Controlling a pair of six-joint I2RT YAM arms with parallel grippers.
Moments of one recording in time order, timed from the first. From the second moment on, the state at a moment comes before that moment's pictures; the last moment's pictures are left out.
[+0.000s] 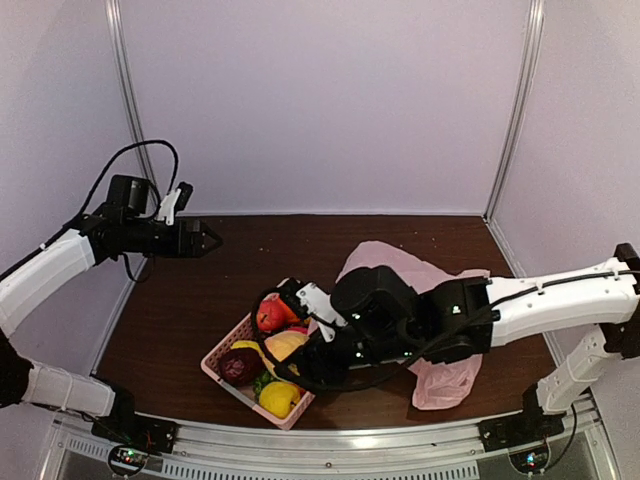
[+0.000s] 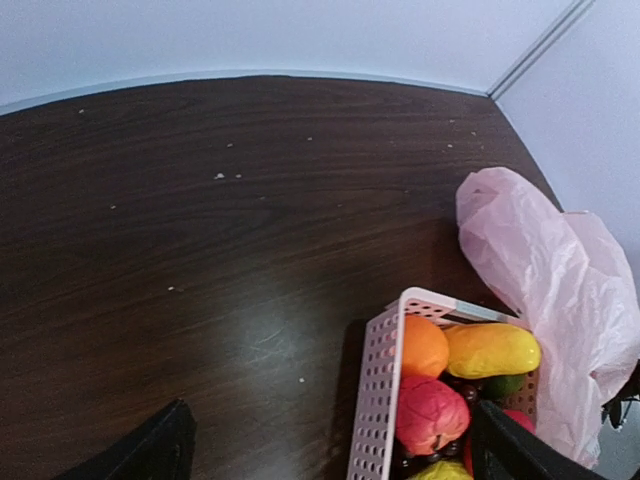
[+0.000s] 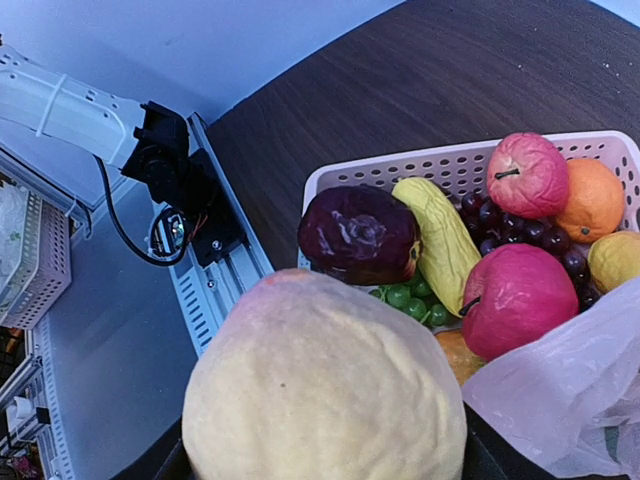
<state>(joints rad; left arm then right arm) -0.30 1.21 1.05 -0.50 0.41 -0.20 1.39 1.51 1.24 -0.34 0.07 0.50</state>
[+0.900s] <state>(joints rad) -0.21 1.10 0.89 -0.47 0.22 -0.08 1.41 1.89 1.54 -0.58 0.30 0.69</state>
